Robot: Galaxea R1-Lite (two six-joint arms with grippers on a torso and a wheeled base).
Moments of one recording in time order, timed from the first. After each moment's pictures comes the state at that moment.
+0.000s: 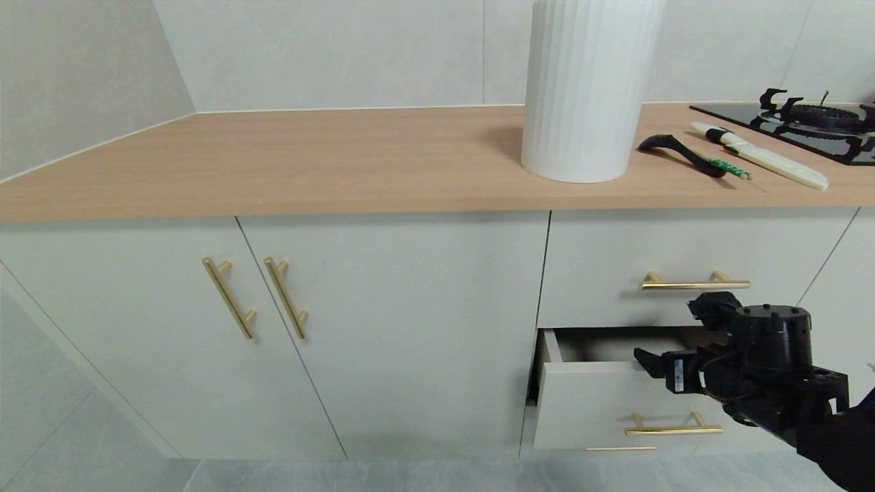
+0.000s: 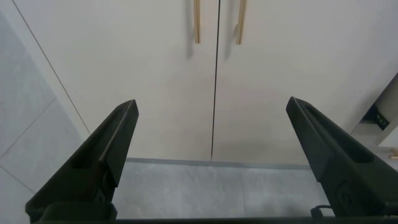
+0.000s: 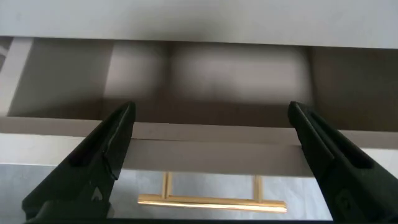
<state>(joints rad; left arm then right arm) 0.00 0.00 0.00 -0.01 0.05 -0.01 0.23 1.93 -0.40 -1.06 -0.19 0.08</state>
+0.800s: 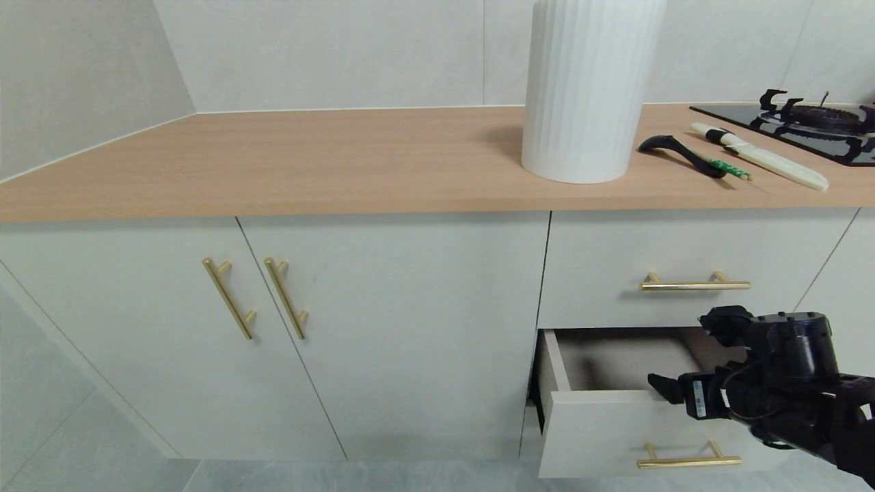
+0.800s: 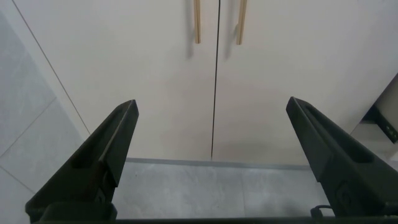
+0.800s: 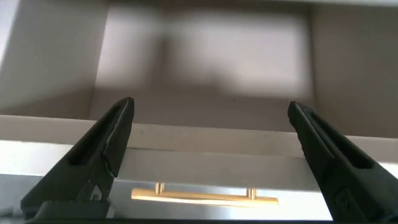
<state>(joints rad) 0.00 0.00 0.00 -0.01 0.05 -0.01 0.24 1.79 -0.37 -0.75 -0.16 0.07</state>
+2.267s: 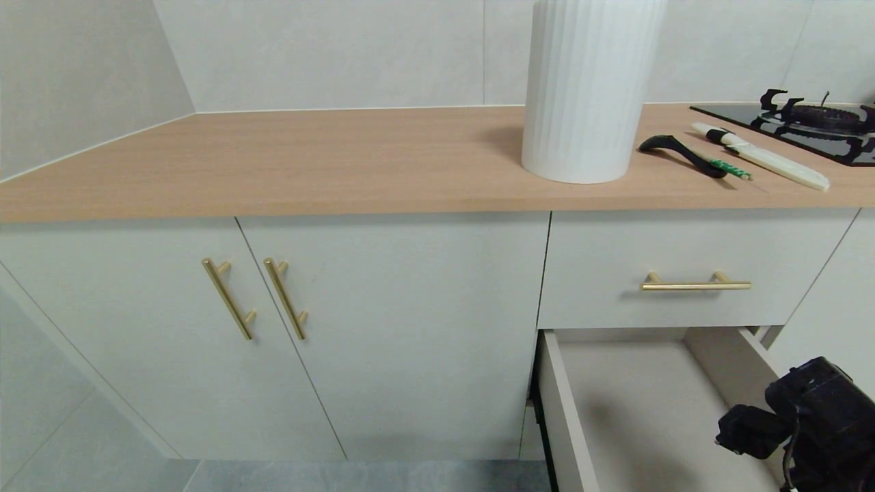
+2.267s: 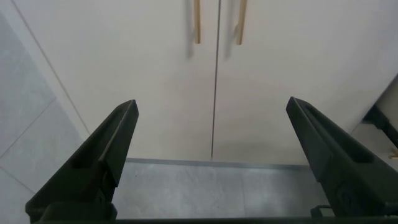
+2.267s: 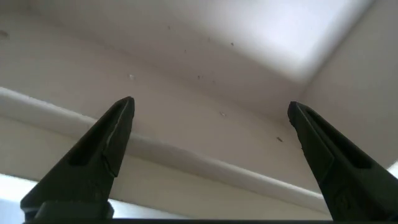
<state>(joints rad) 0.00 0.00 0.00 -0.01 0.05 -0.01 0.32 1.54 -0.48 0.27 -0.10 -0.19</state>
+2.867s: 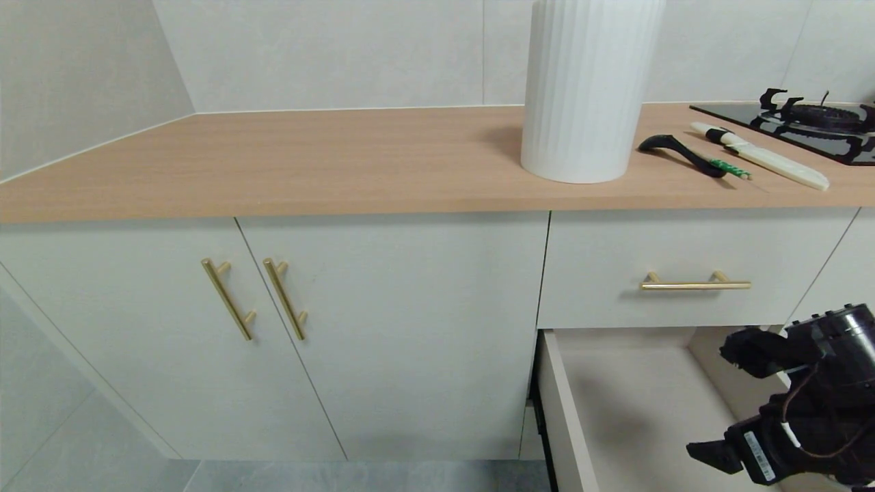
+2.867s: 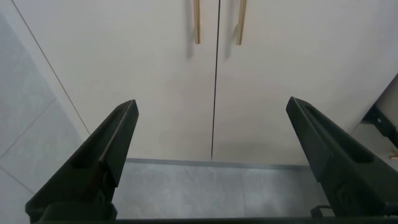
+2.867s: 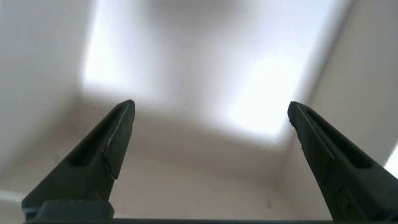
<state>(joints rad) 0.00 0.00 0.00 -0.01 0.05 -0.01 0.31 1.46 -0.53 -0.02 -0.11 -0.01</state>
